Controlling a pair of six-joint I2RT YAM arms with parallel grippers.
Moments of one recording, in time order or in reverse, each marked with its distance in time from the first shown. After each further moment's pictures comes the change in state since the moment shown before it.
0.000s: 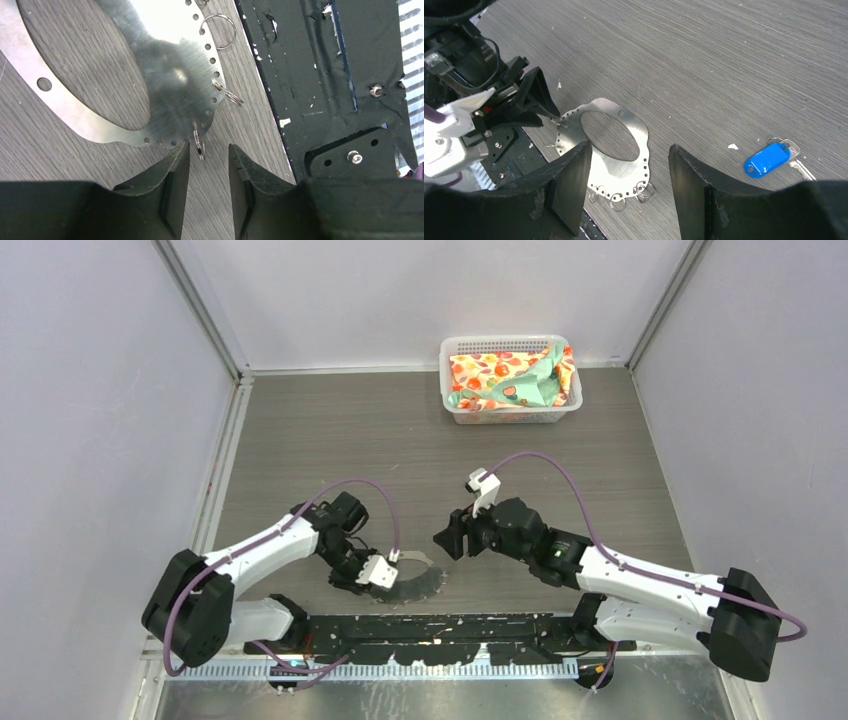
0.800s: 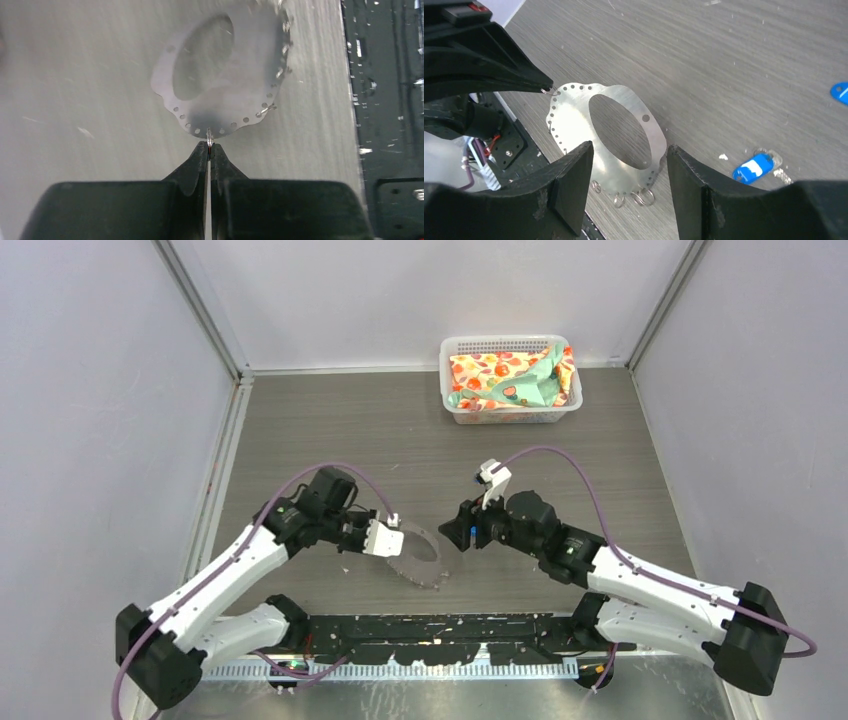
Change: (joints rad) left arm -0.062 -0.213 0.167 0.112 -0.106 -0.294; right arm -0.056 -0.082 0.000 -0.030 -0.026 -0.011
